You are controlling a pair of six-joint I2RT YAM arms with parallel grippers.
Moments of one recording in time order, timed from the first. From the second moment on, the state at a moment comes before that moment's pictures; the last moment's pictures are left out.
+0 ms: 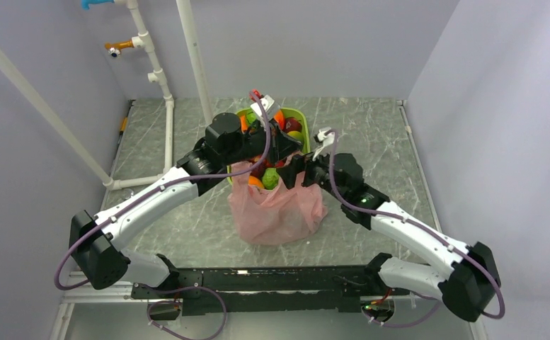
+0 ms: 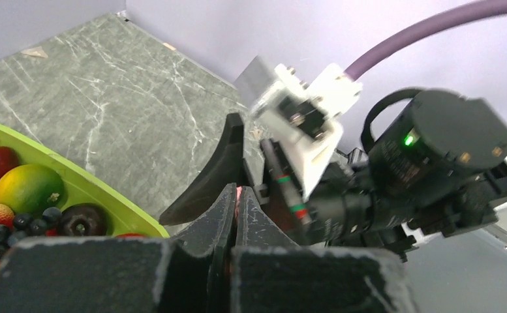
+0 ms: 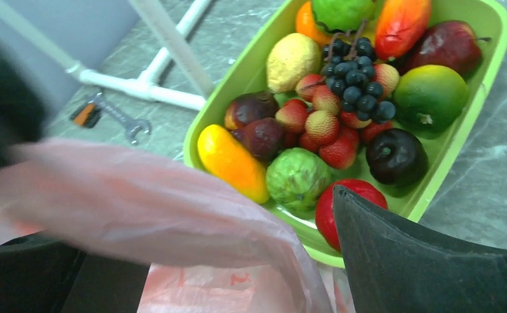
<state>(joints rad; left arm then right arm) -0.78 1.36 1.25 0.08 0.38 -0.33 0.68 1.03 0.73 0.12 -0.05 0.33</state>
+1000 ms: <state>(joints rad) -0.61 1.43 1.36 -0.15 0.59 -0.25 0.82 1.20 0.46 0.51 0.12 0.16</state>
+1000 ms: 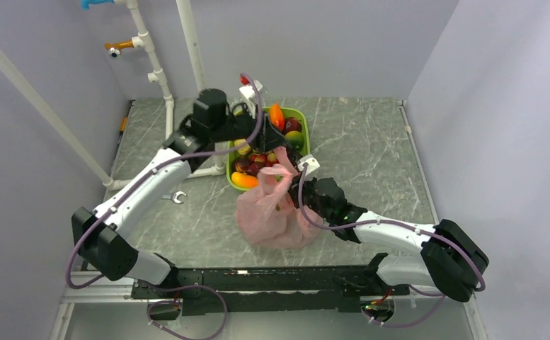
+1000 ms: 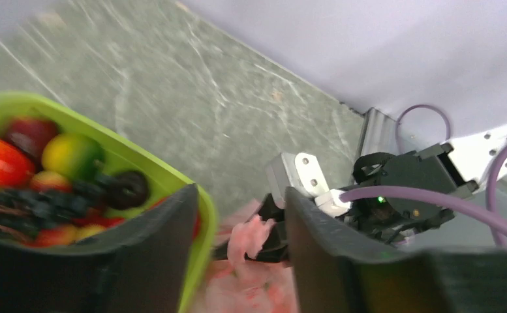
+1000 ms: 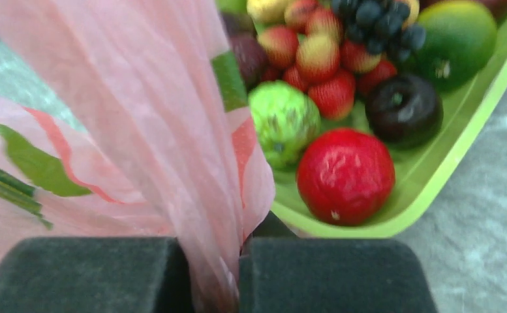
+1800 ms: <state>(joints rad) -0.83 1.29 1.54 -0.69 0.64 0.55 0.81 1.23 0.53 0.30 0.12 0.23</state>
